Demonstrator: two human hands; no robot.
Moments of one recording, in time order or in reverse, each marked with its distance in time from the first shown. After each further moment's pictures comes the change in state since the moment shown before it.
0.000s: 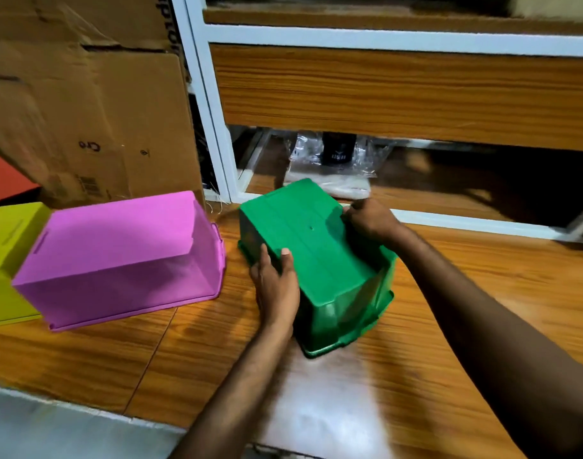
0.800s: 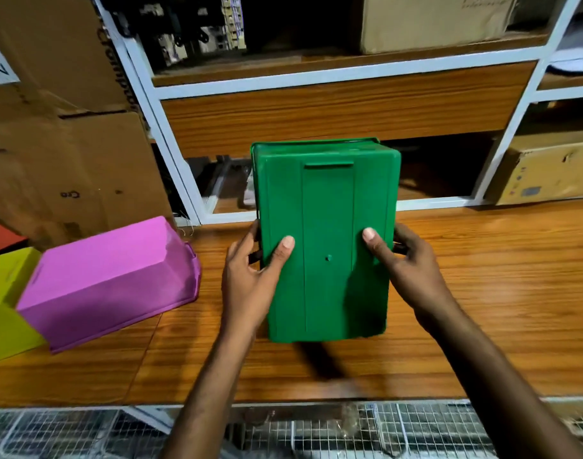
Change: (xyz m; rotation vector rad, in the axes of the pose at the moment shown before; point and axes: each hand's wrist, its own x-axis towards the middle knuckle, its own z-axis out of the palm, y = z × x) left_hand -0.130 0.045 -0.047 -0.092 -0.239 0.480; right_hand -0.281 0.067 -0.045 0.866 0.427 -0.129
